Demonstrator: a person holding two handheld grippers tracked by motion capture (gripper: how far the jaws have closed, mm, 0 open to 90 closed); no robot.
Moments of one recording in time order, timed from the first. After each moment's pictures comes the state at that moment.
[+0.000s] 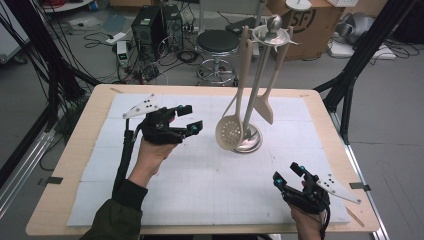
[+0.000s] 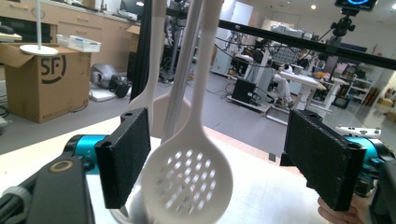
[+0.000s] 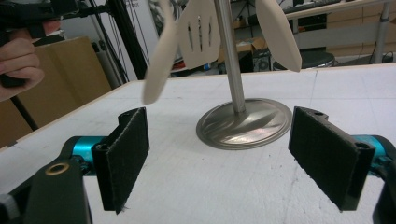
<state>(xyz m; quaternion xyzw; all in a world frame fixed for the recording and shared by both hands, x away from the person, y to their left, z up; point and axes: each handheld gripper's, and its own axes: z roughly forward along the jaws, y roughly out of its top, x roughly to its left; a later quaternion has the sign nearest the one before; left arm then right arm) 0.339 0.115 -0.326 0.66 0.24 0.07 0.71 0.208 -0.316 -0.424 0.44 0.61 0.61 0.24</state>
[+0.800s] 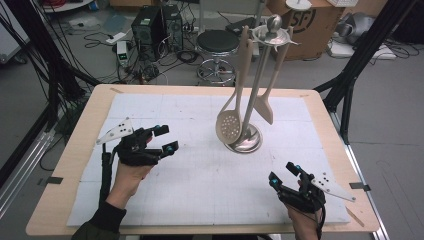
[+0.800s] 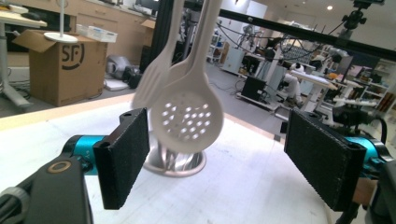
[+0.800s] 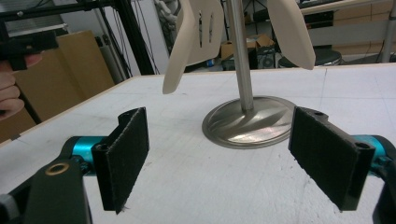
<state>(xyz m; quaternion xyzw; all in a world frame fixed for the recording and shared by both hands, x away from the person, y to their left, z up) 0.300 0.169 -0.368 0.66 0.27 0.08 0.70 0.212 -0.308 -0.425 0.43 0.62 0.61 0.24</state>
